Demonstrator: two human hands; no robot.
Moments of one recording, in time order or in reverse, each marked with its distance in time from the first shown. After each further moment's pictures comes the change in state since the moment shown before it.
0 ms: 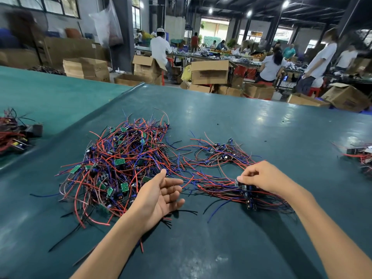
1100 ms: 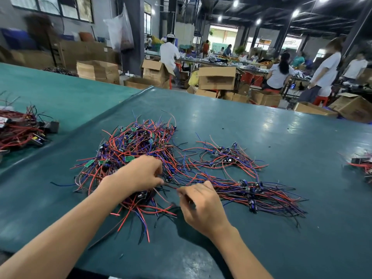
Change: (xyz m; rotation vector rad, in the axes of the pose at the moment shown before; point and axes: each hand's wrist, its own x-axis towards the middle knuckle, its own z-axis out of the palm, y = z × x) left_hand 0.007 0.076 -0.031 2.025 0.057 0.491; right_hand -0.046 -0.104 0.153 -0.074 0.673 -0.876
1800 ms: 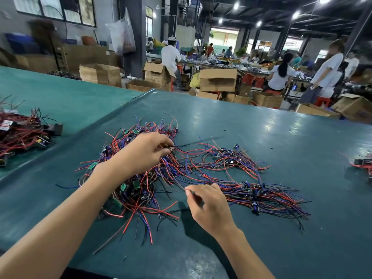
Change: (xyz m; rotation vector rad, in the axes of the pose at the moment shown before) left_hand -0.006 0.002 -0.046 -0.301 0.375 0.144; right_hand -0.003 0.002 -0.005 0.053 -0.011 0.214
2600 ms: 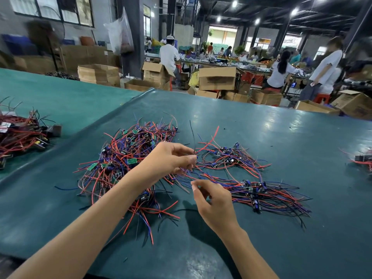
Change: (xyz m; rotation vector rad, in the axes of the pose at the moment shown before) left_hand 0.004 0.030 0.041 -0.890 -0.148 -0.306; right_hand 0.001 -0.002 -0.002 0.157 0.041 0.244
